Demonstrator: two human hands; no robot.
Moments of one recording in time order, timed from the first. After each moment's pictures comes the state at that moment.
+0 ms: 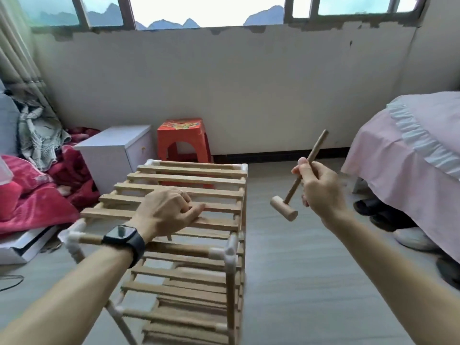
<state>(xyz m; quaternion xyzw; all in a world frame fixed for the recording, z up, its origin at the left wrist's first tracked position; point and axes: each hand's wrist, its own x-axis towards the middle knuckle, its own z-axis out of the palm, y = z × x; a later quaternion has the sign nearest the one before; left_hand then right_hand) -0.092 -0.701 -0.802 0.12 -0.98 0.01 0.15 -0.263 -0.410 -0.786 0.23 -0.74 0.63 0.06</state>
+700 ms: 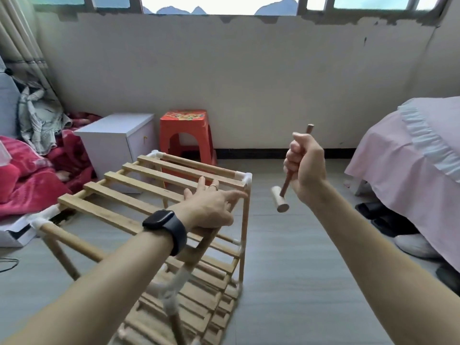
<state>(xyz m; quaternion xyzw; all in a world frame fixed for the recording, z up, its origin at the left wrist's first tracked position) -0.142 -0.627 -0.784 0.17 -0.97 -0.10 -0.11 -0.271 -0.467 -0.748 0.18 -0.53 0.82 -0.10</state>
